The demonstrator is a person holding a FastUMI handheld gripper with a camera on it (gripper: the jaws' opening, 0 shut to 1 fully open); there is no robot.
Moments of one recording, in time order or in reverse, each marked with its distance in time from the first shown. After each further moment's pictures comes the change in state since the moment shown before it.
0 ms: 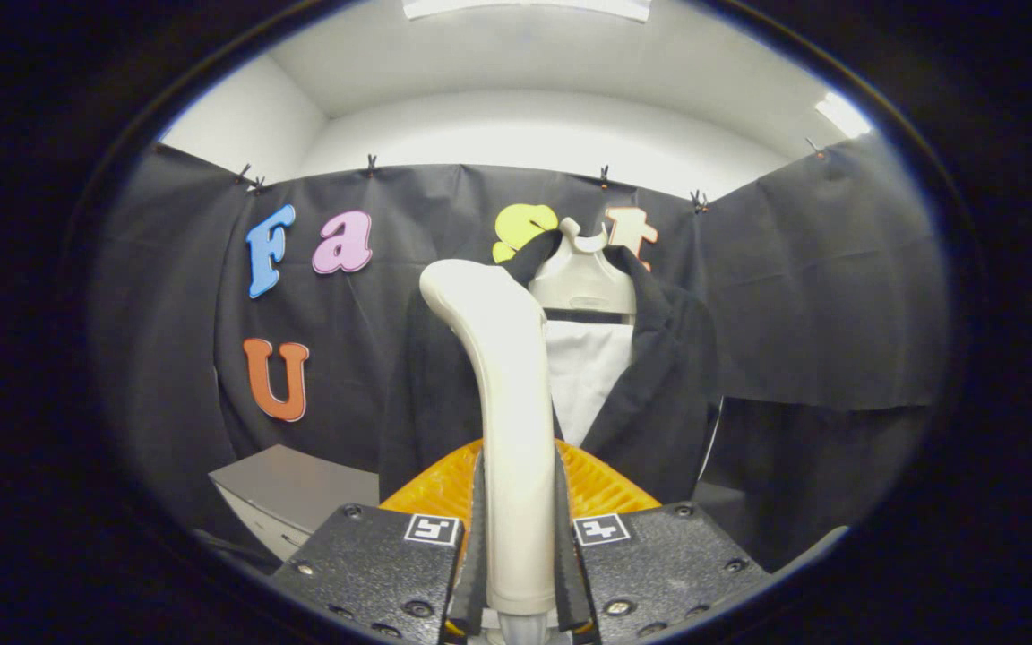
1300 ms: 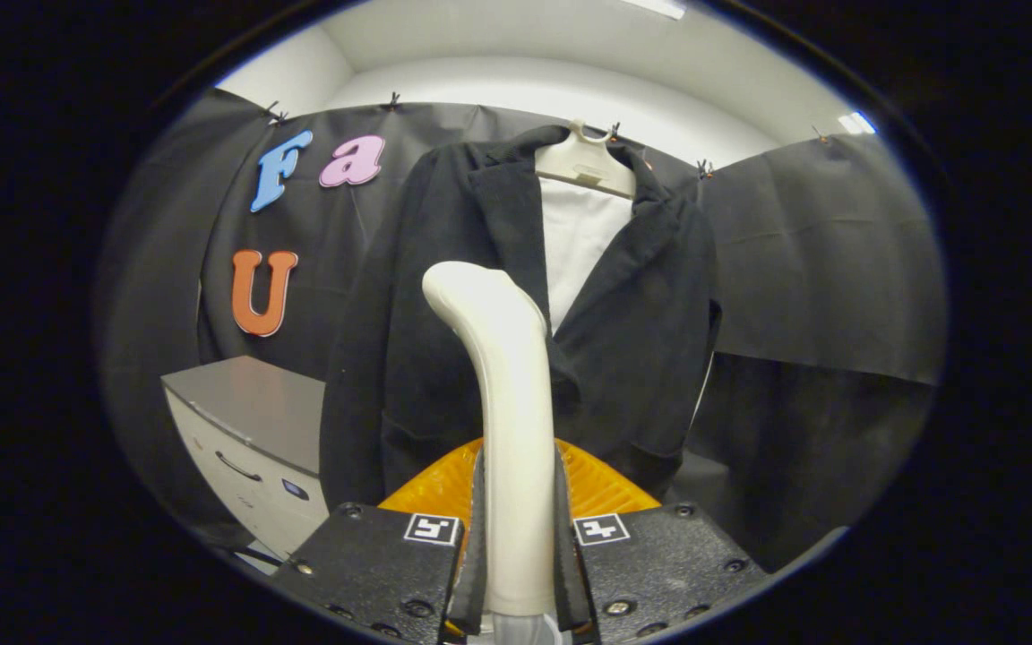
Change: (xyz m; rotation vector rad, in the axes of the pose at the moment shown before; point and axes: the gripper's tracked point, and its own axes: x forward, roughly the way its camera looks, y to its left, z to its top) arm 0.004 -0.023 -0.164 -0.111 0.107 -0.041
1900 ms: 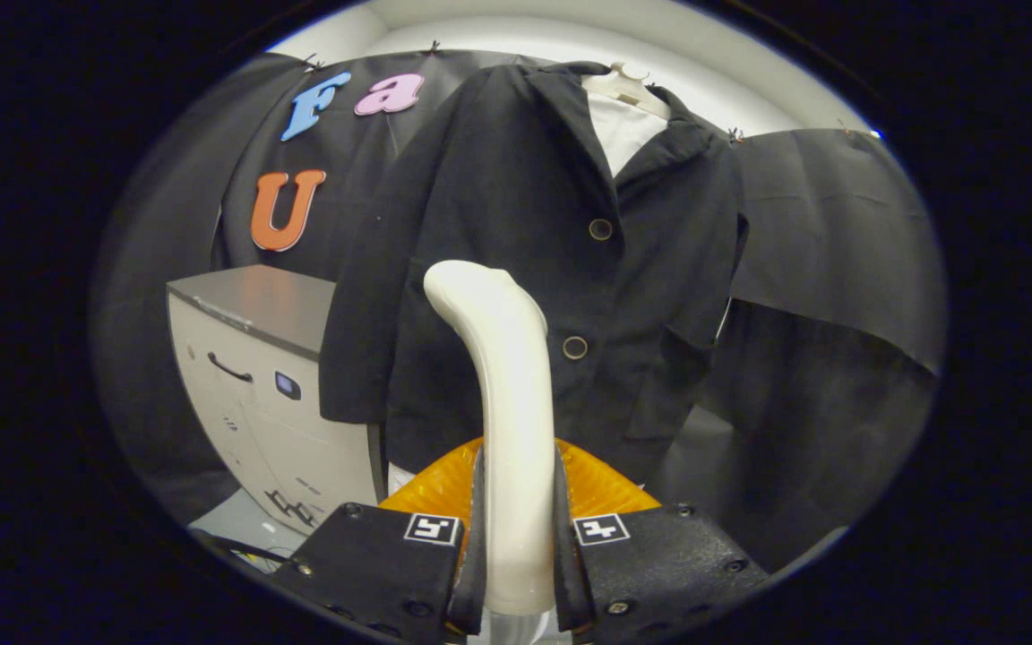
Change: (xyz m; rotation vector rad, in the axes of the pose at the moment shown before) arm -0.015 0.002 -0.129 -0.119 0.188 0.011
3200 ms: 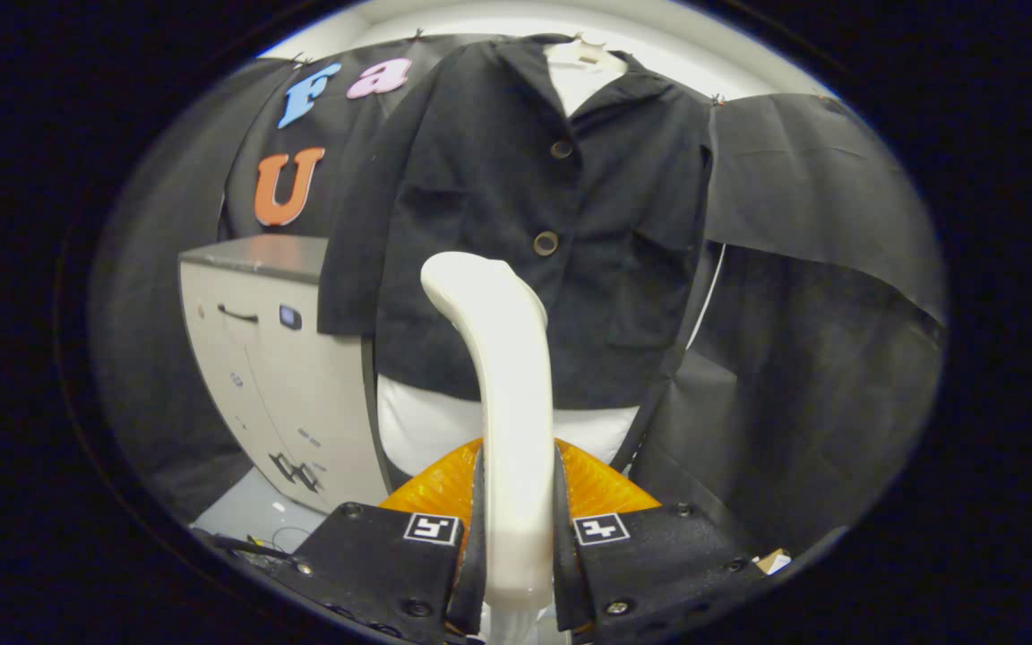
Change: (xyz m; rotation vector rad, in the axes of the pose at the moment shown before) arm -0.042 -0.052 -0.055 0.126 0.055 0.028
